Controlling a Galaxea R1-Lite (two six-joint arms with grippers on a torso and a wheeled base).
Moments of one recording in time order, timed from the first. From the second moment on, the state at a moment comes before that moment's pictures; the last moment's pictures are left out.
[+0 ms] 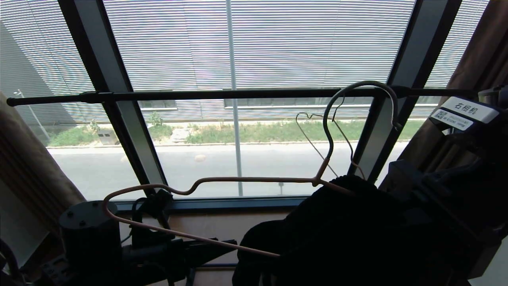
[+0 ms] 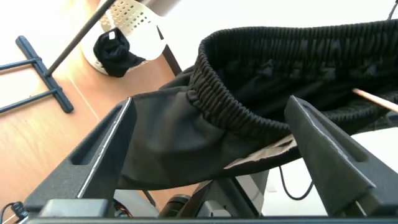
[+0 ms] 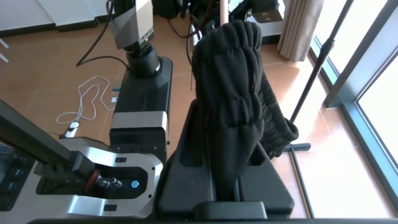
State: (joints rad) left arm -0.47 1.80 -0.17 -1.32 -0.66 -0.66; right arm 0.55 1.41 -0.94 0.05 0.98 -0.28
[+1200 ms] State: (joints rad) left arm -0.55 1.88 -0.23 -1.38 -0.62 -0.68; right arm 0.60 1.37 -0.90 0.04 1.00 -0.33
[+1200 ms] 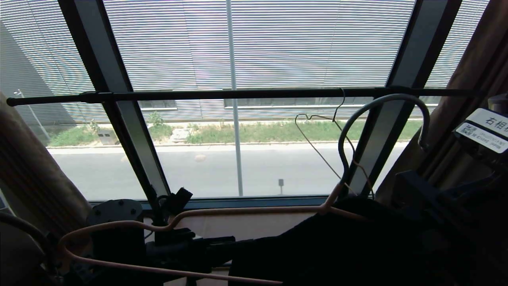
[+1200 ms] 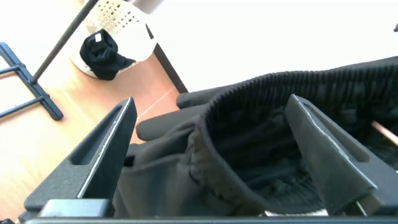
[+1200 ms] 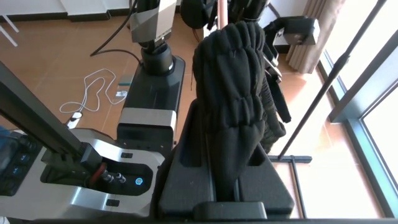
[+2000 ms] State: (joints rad) left arm -0.61 1.91 -0.17 -1.39 -0.62 -0.64; right arm 0.60 1.37 -0.91 0.00 0.99 -0.33
